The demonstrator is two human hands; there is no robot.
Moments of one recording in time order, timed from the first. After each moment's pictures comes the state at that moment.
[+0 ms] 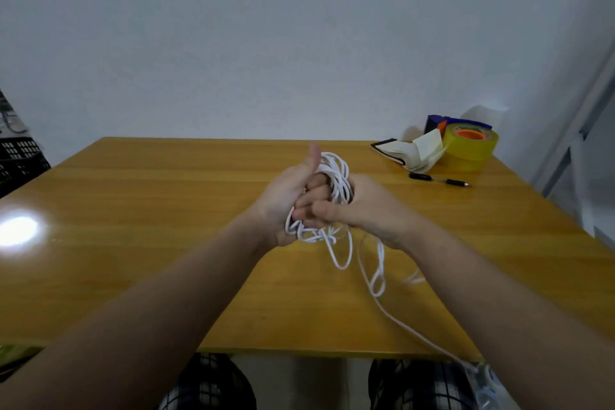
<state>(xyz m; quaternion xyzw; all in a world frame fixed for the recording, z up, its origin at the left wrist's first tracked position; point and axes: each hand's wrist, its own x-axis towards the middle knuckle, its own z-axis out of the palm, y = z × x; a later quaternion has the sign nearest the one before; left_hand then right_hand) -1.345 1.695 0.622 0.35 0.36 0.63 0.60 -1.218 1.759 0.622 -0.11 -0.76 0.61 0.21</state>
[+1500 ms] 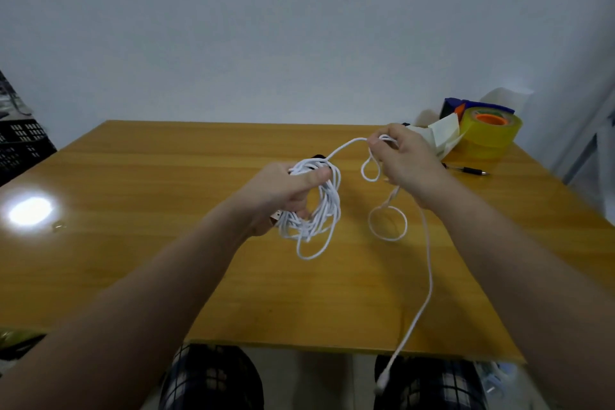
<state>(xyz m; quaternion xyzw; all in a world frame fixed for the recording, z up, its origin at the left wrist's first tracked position) -1.382 1.686 0.611 0.45 0.58 0.53 0.43 -1.221 1.826 0.622 -0.33 -0.77 0.42 0.35</state>
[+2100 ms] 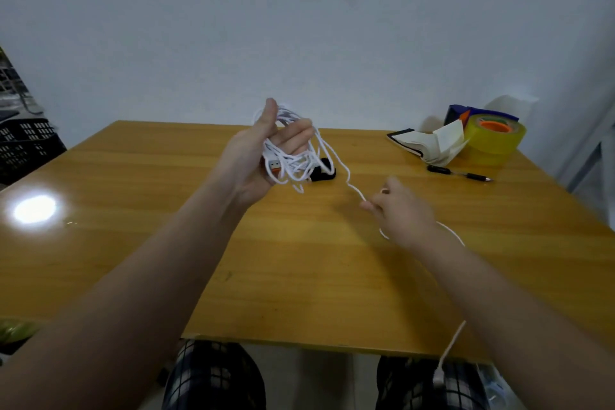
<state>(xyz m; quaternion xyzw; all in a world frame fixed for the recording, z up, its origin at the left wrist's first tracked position) -1.399 1.687 0.647 0.27 0.37 0.76 0.46 -1.218 1.821 0.555 -0.39 -0.91 0.03 0.12</state>
